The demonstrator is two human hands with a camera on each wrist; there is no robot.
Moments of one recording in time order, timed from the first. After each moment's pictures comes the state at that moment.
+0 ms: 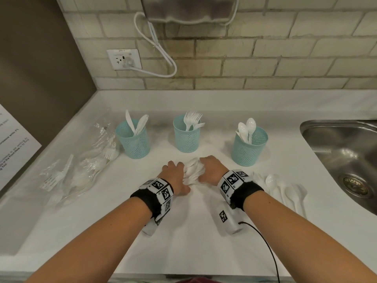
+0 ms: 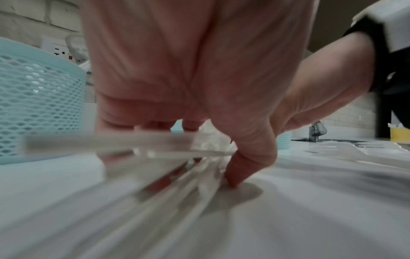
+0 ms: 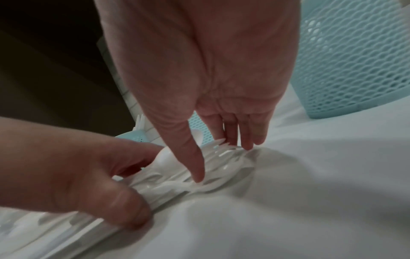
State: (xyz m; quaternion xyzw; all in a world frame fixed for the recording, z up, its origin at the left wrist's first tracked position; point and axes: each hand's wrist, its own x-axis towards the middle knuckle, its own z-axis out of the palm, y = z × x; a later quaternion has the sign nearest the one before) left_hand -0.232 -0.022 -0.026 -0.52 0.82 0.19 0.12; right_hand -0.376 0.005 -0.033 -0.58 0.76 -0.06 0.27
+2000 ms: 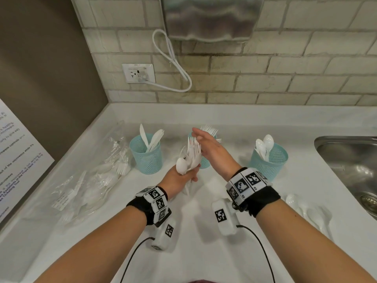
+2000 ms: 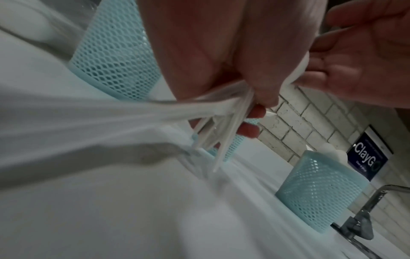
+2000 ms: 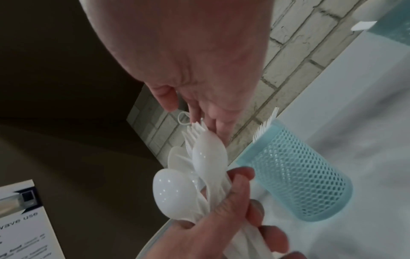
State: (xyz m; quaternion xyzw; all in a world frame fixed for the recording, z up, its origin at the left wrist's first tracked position) left_hand -0.205 -0.072 -0.031 -0.39 0.62 0.60 -0.32; right_hand -0.331 -0.024 0.057 -0.50 0.56 -0.50 0.44
